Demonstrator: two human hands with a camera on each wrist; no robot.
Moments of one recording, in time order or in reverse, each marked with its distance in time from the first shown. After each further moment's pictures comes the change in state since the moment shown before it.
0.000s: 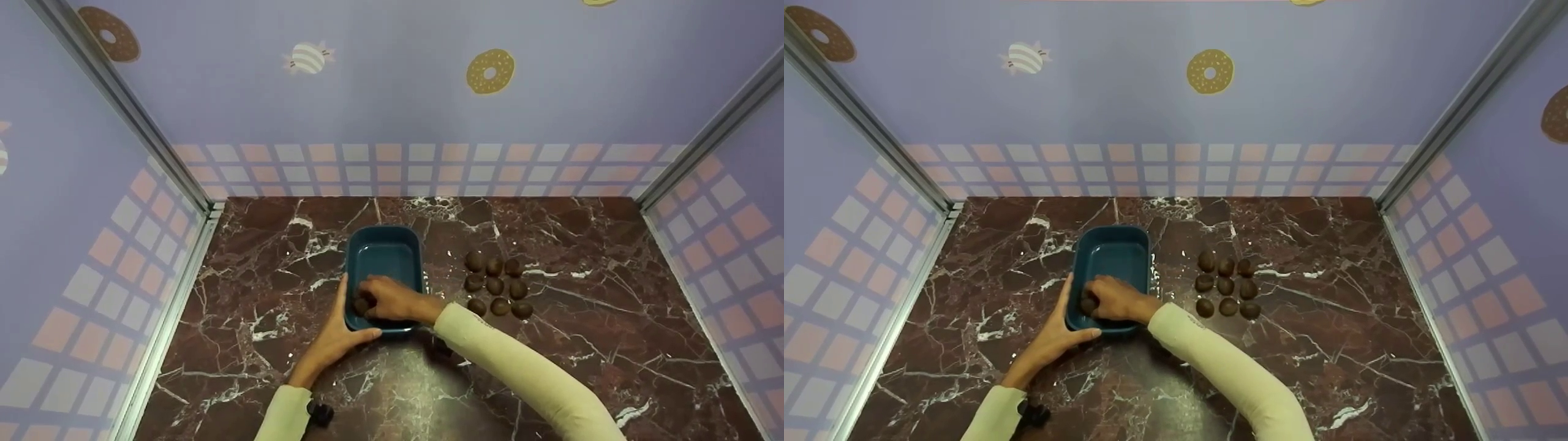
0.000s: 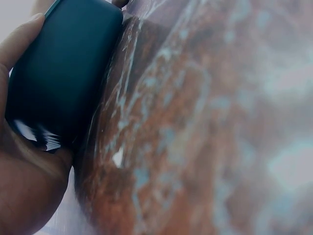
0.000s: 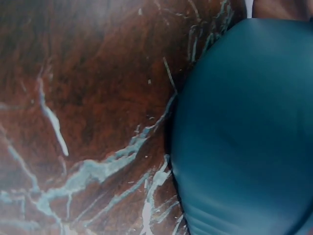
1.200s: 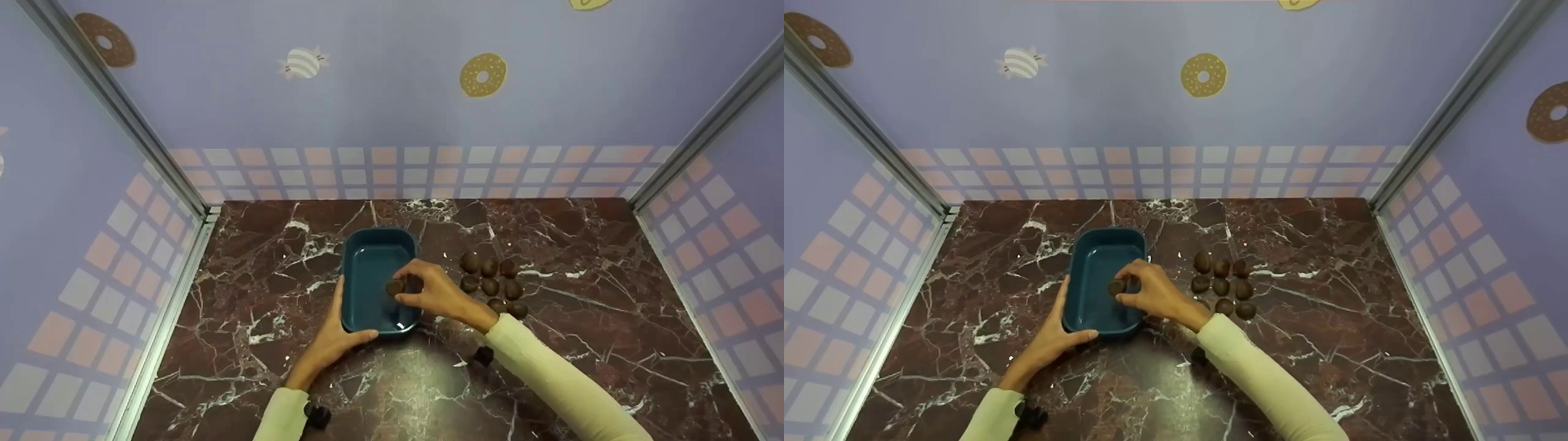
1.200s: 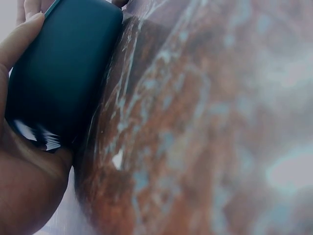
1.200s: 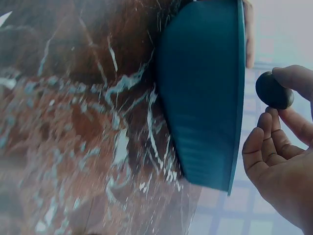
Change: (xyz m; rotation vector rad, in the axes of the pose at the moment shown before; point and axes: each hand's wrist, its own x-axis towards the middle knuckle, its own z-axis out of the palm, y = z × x) left_hand 0.005 -0.020 0.003 -0.027 0.018 0.015; right_hand -0.080 0.022 -0.049 0.341 0.368 -0.012
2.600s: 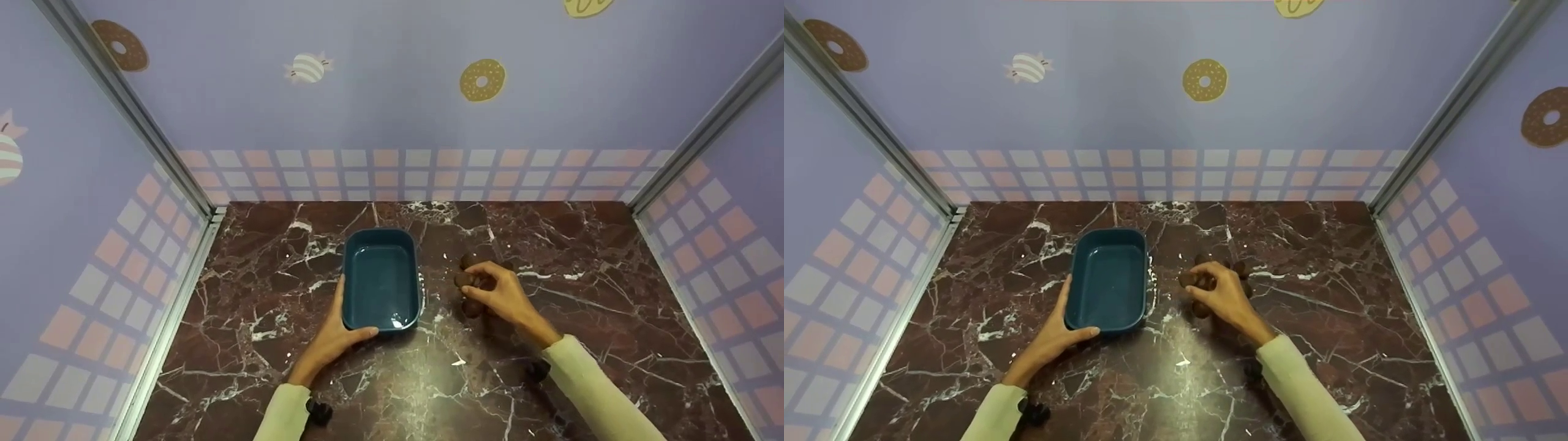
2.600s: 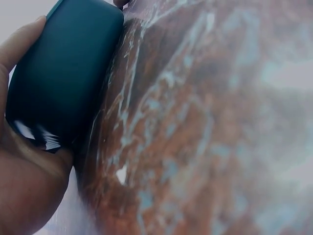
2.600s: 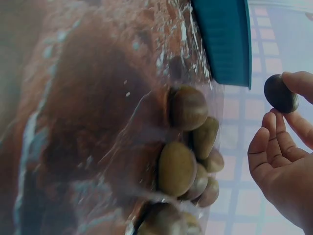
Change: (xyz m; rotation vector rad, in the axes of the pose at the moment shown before) left_hand -0.007 0.021 0.002 0.004 0.037 -0.012; right_hand -0.083 0.004 -0.079 0.078 0.297 0.152
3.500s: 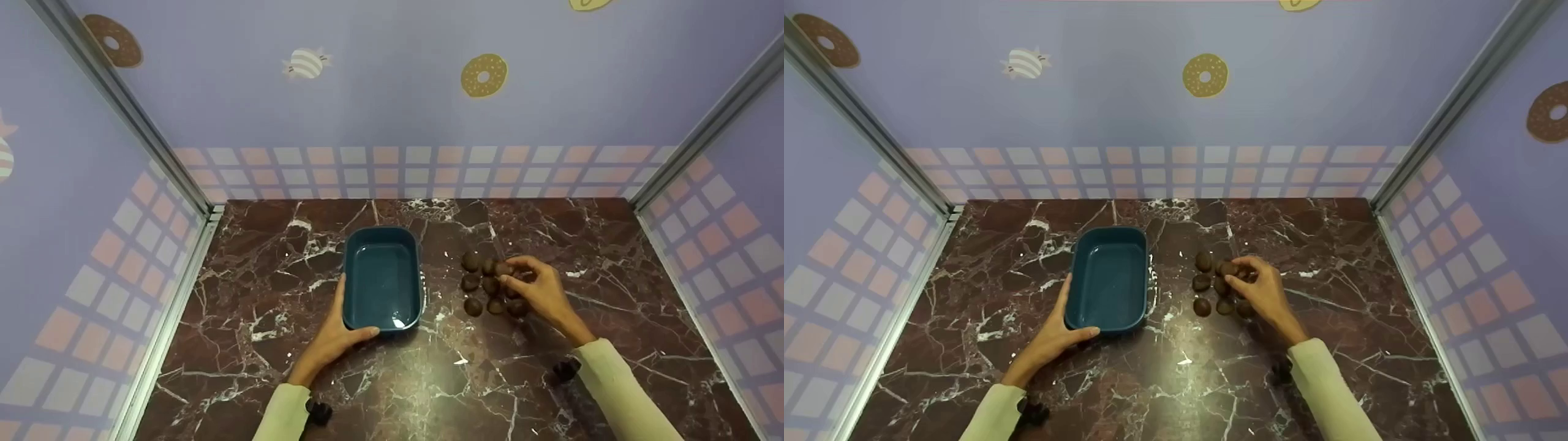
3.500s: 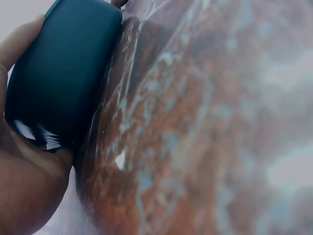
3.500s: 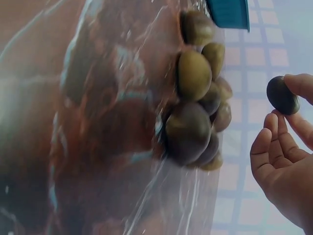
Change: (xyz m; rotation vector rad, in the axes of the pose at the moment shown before) left_hand 0.002 -0.002 -0.002 -0.025 -0.029 0.010; right_hand -0.017 0.032 -0.052 -0.016 0.143 0.108
